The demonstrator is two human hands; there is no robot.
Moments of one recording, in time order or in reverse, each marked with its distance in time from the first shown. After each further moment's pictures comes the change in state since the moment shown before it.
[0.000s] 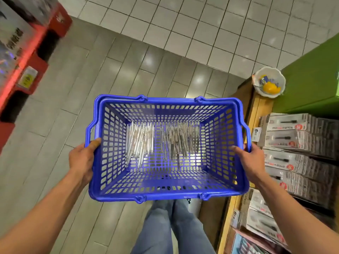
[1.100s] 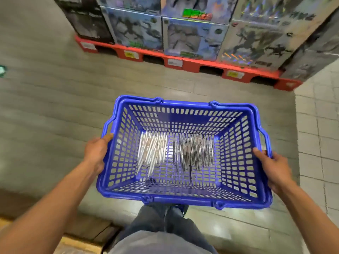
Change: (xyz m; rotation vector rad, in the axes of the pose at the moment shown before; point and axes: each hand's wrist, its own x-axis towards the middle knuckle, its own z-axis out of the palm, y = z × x) left_hand -0.316 -0.188 -0.215 -0.949 0.916 -0.306; right_hand -0.222 -0.245 0.207 -0.644 -1.096 -0.613
